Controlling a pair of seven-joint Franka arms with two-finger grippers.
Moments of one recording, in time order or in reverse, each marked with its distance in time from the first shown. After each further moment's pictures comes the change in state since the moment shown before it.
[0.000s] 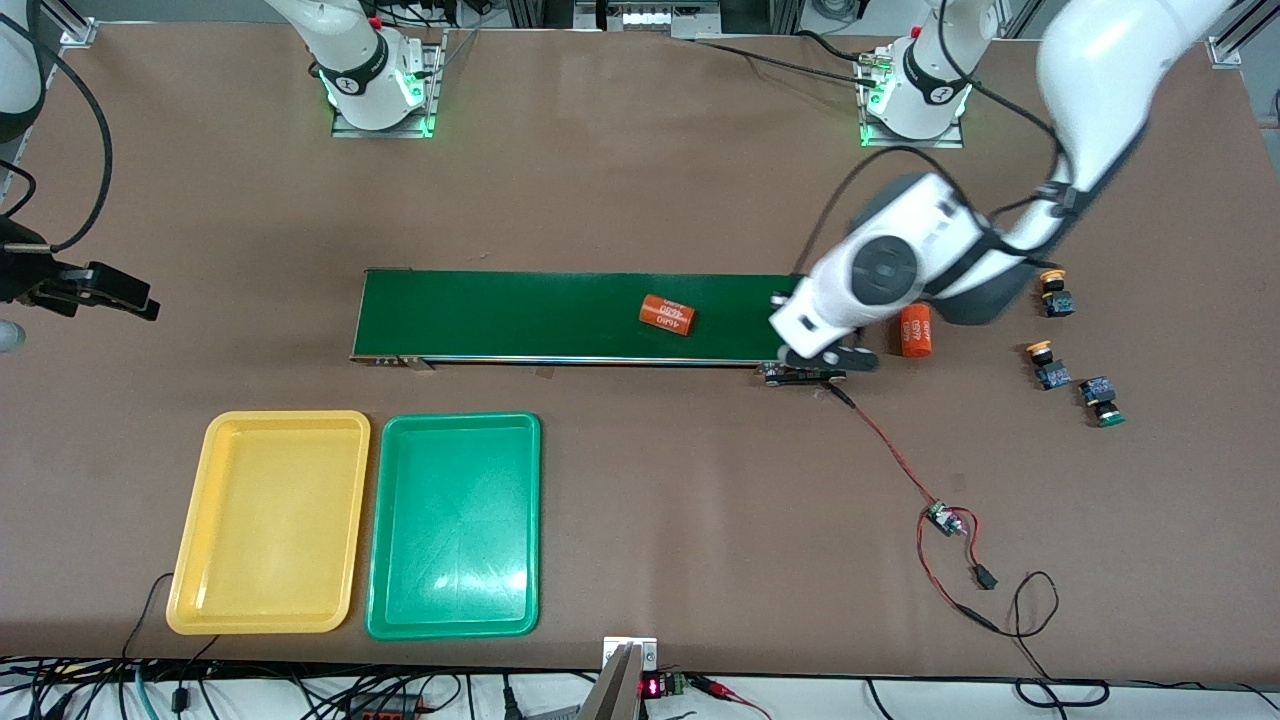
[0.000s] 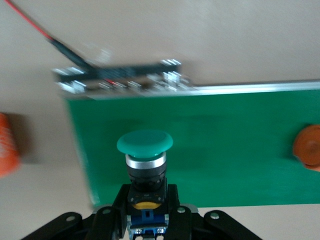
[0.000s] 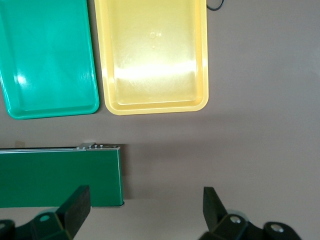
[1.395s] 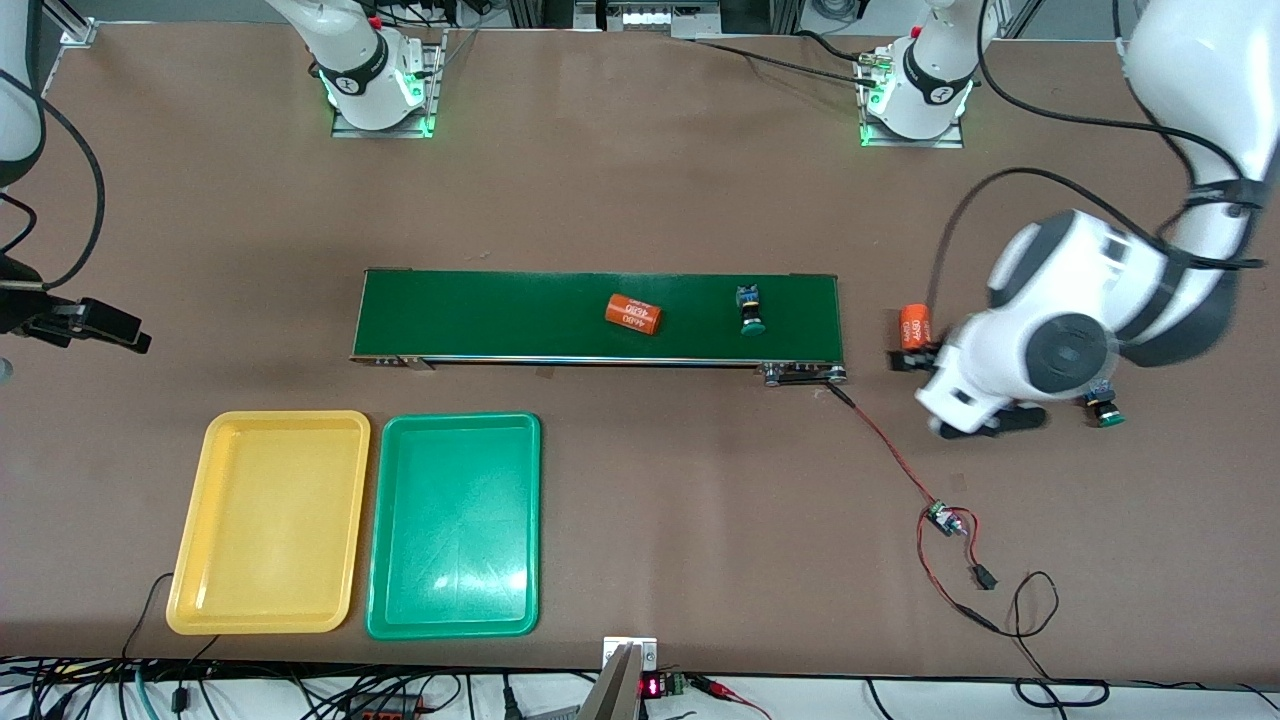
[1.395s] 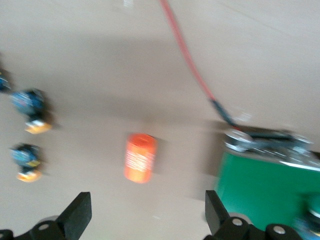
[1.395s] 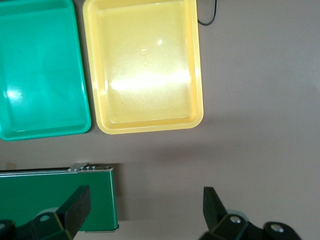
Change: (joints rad) left arm 0.078 -0.013 0.215 0.371 0.042 -0.383 0.246; right arm -0.034 0.056 0.012 0.014 0.006 0.083 0.000
